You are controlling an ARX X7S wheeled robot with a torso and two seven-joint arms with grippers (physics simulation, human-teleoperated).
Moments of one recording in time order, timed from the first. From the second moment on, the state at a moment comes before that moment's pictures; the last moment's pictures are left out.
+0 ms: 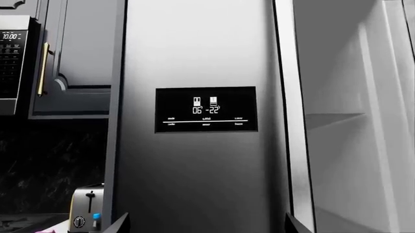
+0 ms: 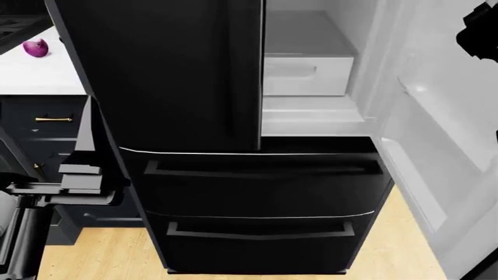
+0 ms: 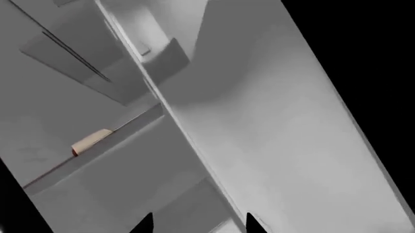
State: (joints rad) left arm -0.26 -1.12 0.38 0.92 -0.78 0.01 -0.93; right arm 0.88 0.79 -0.13 -0.48 1.46 0.34 1.13
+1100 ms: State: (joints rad) left arm -0.27 -1.13 0.37 0.93 -0.78 0.00 -0.93; right arm 0.70 0.96 0.06 -0.70 1.44 0.24 0.89
